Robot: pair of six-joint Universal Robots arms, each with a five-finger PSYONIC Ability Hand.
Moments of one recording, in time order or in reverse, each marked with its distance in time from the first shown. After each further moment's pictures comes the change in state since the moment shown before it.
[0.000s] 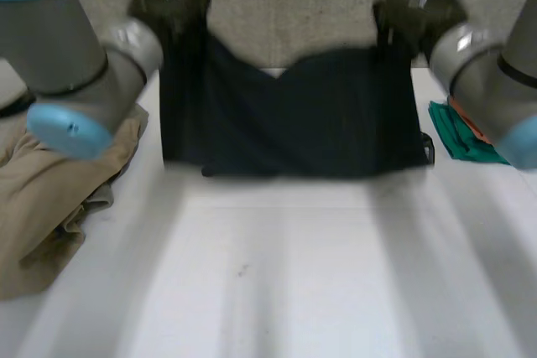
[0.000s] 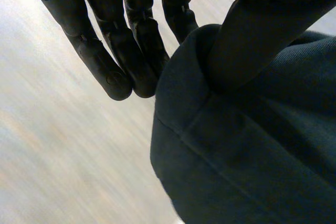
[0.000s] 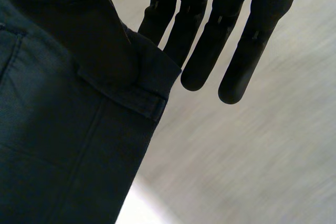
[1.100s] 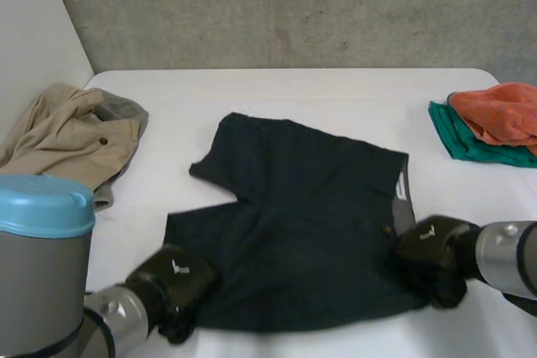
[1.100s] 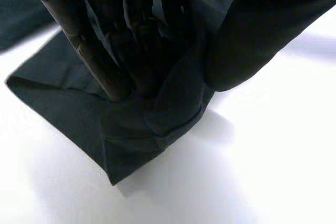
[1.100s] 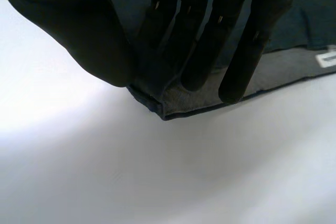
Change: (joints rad) left arm -0.151 0.414 -1.081 -0.337 -0.049 -0.003; right arm -0.148 -0.230 0.724 0.629 -0.154 -0.456; left_hand 0.000 0.001 0.002 0.000 0.000; right_hand 0.000 0.000 0.003 0.000 0.000
